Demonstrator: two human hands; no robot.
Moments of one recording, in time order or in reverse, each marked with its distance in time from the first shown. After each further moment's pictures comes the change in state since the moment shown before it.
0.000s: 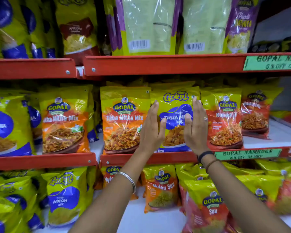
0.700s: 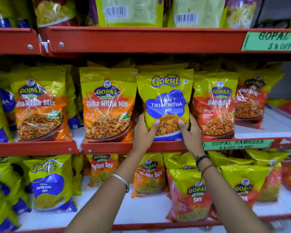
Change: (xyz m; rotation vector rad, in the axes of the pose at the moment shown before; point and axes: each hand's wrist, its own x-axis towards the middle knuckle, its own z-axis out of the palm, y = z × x) left_hand -0.038 -0.019 0.048 -0.213 -0.050 -0.524; right_hand -0.044 0.072 -0.008 0.341 -0.257 0.441
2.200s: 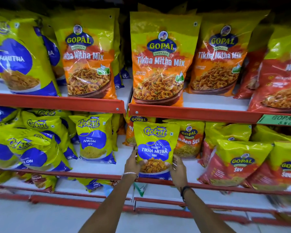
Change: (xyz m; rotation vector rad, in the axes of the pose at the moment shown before) left_hand -0.204 -0.210 -0.145 0.112 -0.141 -0.659; right_hand -0.245 0.068 0.164 0.013 -0.340 0.551
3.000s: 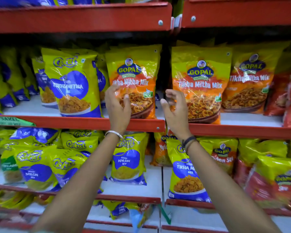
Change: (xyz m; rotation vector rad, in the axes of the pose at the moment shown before) left_hand 0.068 0.201 -0.245 -0.005 0.699 0.775; right_hand 0.051 -0.304 0.098 0.055 0.243 -0.774
